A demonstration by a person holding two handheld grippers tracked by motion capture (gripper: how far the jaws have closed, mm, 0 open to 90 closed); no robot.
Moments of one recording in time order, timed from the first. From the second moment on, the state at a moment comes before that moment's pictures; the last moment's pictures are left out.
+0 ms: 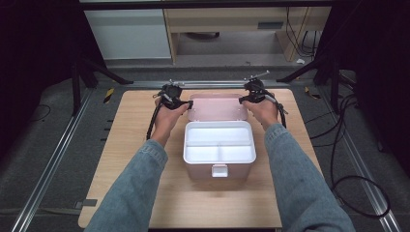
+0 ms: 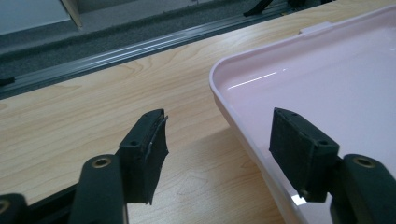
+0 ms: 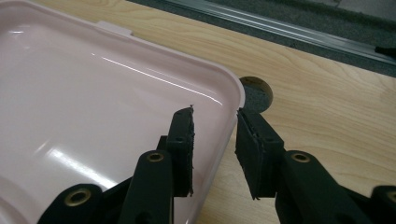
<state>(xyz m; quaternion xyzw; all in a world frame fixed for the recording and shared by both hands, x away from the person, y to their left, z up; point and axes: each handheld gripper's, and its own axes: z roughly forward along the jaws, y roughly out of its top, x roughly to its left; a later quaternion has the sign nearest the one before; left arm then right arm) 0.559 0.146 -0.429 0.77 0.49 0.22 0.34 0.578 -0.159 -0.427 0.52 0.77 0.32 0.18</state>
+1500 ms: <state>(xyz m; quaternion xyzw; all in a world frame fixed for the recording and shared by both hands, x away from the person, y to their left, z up) 0.547 0.132 -0.402 0.75 0.49 0.22 0.39 0.558 -0.165 -0.409 0.54 0.74 0.35 0.22</state>
